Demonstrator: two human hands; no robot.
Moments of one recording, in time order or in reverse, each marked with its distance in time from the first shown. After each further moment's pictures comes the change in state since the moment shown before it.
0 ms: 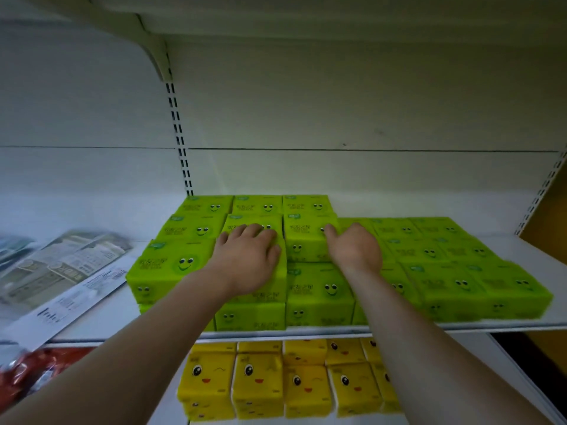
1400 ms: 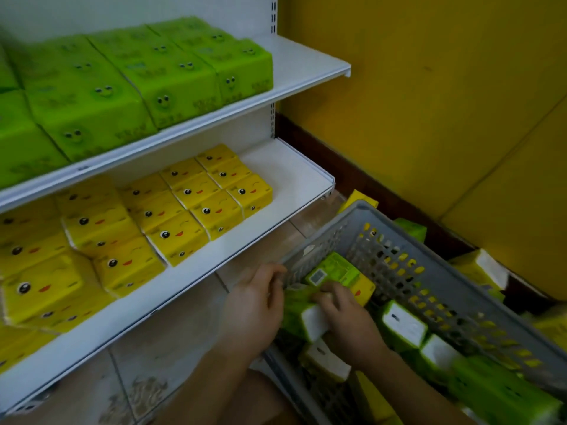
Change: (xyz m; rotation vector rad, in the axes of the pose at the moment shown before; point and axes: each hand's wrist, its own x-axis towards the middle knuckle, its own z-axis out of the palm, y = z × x) left_hand -0.242 0.259 0.258 -0.704 -0.220 0.432; right_hand -0.327 0.484 -0.023 -0.330 -0.249 -0.137
